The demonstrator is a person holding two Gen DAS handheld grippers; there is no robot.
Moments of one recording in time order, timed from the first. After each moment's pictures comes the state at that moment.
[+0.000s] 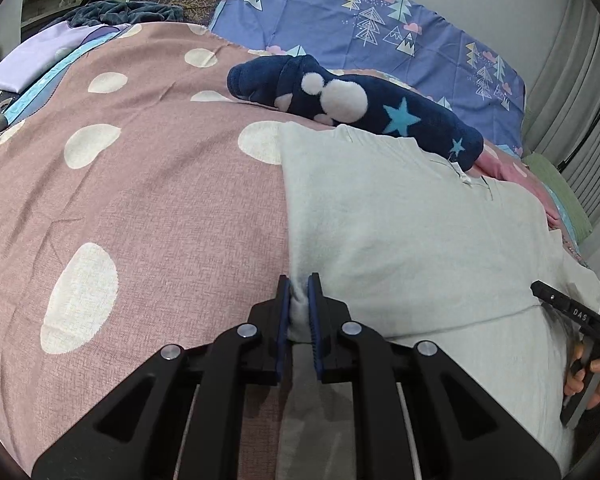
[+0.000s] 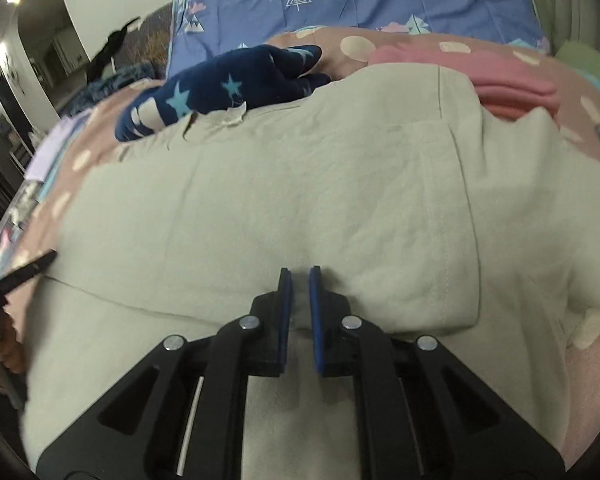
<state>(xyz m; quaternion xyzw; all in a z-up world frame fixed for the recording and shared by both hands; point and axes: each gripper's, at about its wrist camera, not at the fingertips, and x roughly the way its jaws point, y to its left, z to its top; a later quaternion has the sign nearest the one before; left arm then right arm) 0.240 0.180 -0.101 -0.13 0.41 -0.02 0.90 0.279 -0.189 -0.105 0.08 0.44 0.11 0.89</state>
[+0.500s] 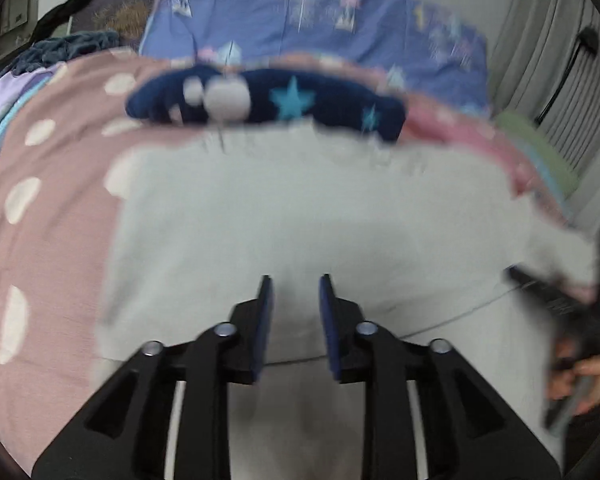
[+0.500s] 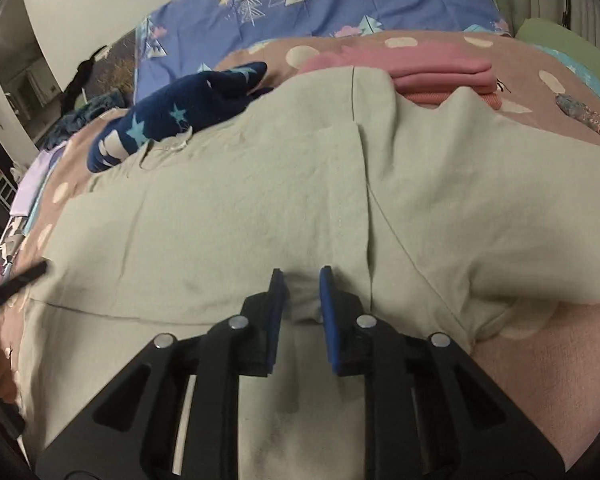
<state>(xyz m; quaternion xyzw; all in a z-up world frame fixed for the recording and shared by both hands) 0.273 0.067 -0.093 -0.05 0.45 -0.05 0.89 0.270 -0.230 -0.103 0.10 0.42 0.06 0.90</state>
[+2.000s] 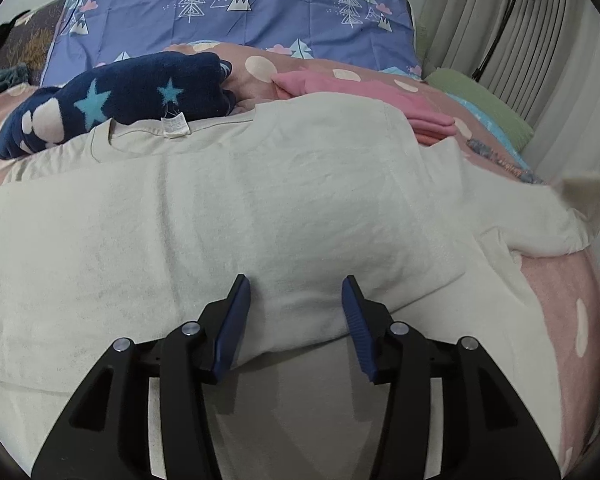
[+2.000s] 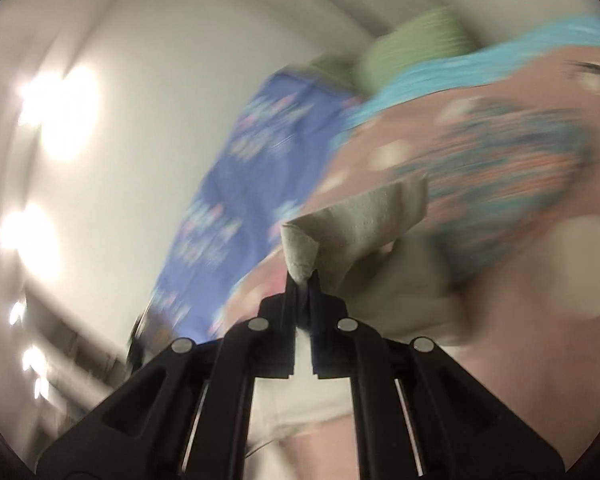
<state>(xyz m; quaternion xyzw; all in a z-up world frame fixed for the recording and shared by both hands) 0.279 -0.091 -0.098 -0.04 0.42 -0.18 0.89 0.153 -0.496 0.008 0.44 0.15 0.01 0.88</state>
